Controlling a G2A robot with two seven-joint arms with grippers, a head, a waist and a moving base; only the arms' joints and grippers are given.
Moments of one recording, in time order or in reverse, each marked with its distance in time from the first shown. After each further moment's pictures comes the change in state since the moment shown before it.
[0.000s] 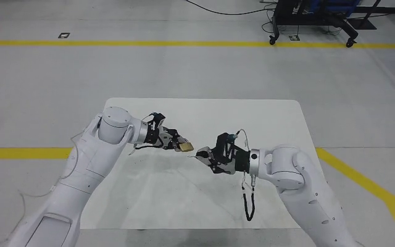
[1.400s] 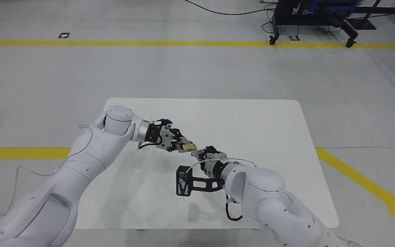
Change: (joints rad) left arm -0.211 0.009 0.364 0.268 -0.473 -0.061 -0.095; right arm 0.101 -0.015 -0.369 -0.321 -0.968 0.076 0.311
